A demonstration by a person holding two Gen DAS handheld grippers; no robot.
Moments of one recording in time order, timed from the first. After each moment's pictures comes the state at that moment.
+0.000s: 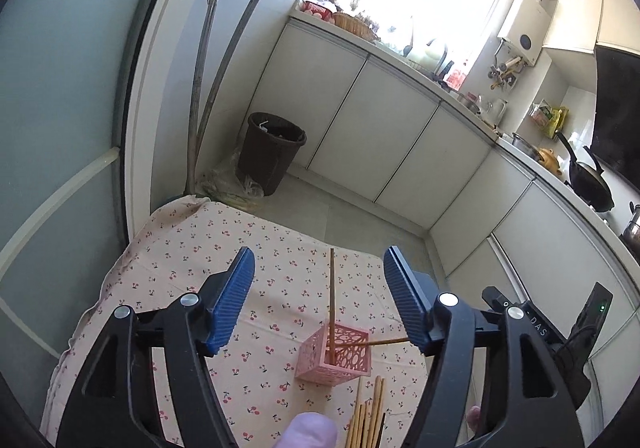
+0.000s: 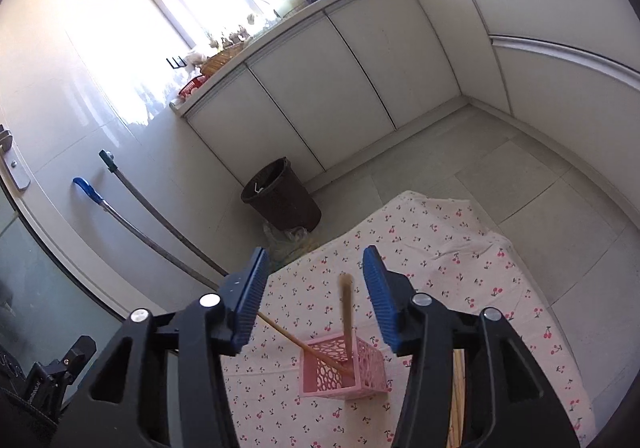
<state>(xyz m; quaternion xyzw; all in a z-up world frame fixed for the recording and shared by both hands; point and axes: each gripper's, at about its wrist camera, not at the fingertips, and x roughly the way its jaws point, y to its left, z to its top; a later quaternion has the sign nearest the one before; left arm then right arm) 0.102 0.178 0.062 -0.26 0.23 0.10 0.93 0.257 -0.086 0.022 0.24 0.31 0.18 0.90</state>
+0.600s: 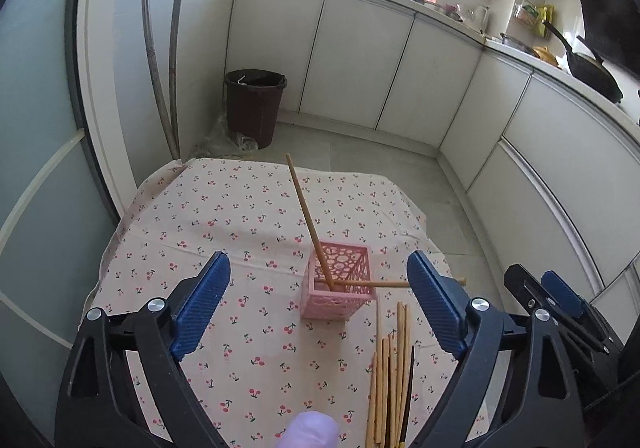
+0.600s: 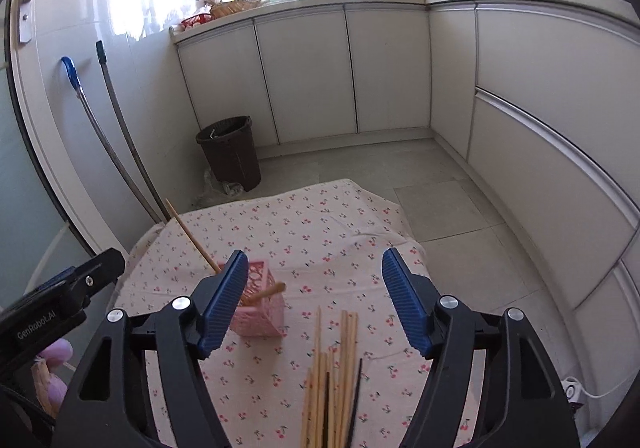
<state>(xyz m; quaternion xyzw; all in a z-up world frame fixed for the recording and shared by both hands) 0.117 0.094 0.019 -0.14 0.34 0.08 0.93 0.171 -0.101 0.012 0.04 0.32 0.11 0.94</state>
